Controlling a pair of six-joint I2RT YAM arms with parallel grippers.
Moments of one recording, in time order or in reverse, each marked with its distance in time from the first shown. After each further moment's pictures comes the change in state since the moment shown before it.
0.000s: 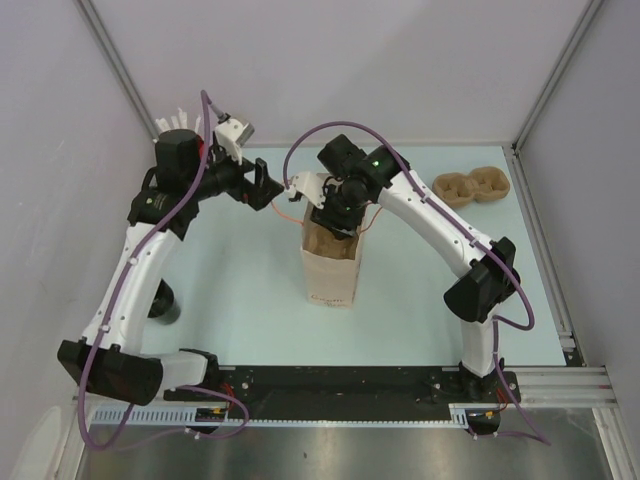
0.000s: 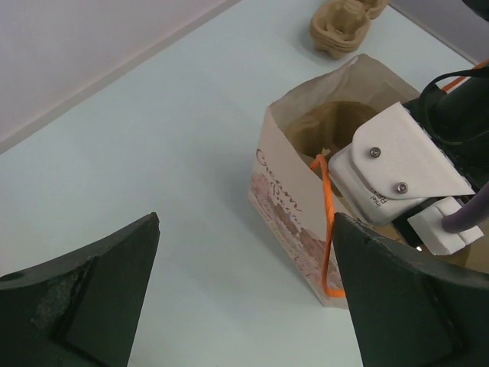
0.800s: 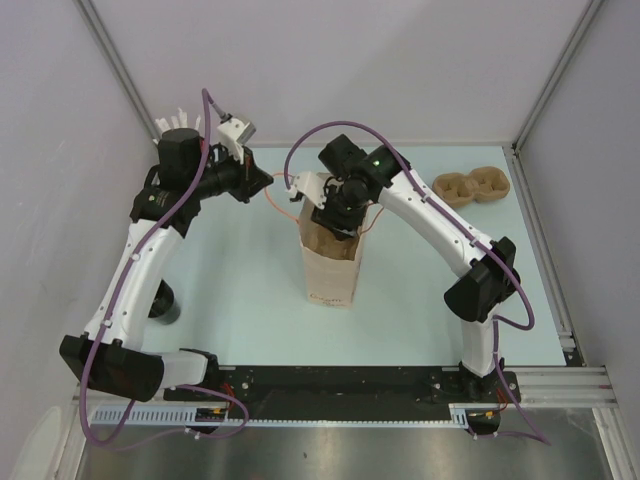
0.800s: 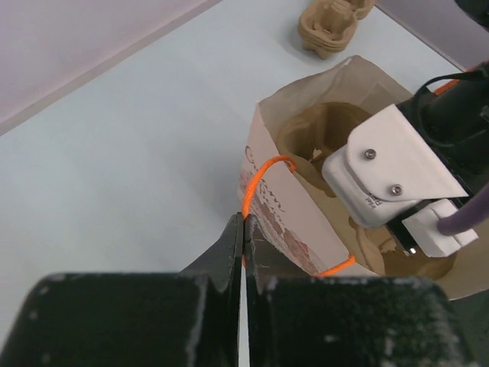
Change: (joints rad) left arm 0.001 0.028 0.005 -0.007 0.061 -0.032; right arm -0.008 0.000 -0.002 -0.008 -0.006 0.002
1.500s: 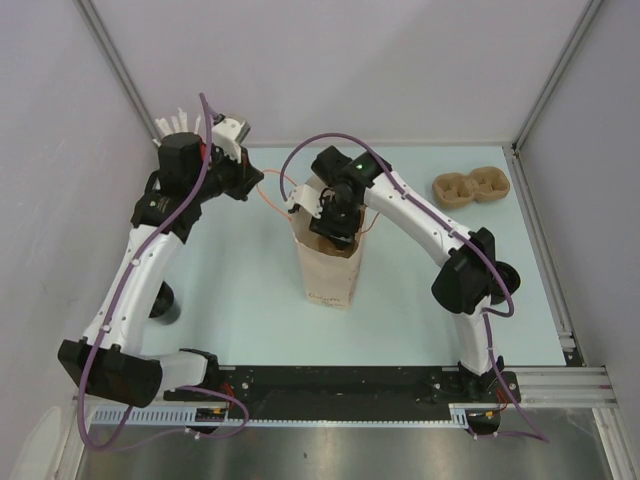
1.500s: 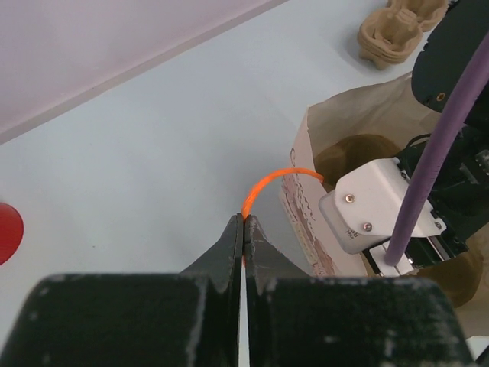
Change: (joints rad) left arm -0.008 -0.028 -0.046 0.052 -0.179 -0.021; right arm -0.007 0.098 -0.023 -0.013 -0.004 -0.031
